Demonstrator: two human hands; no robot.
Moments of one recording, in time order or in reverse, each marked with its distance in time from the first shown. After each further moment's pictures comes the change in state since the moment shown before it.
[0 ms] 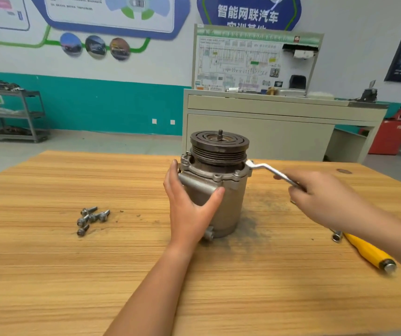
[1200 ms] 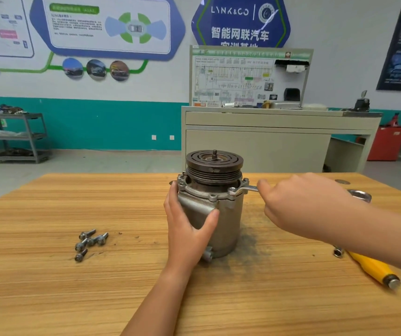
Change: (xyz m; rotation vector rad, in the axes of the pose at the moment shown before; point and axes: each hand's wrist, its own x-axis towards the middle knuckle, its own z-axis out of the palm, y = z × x) left_hand -0.002 -0.001 -0.002 0.020 -0.075 0.043; right_hand 0.016 -0.026 -0.013 -0.836 -0.046 -0.335
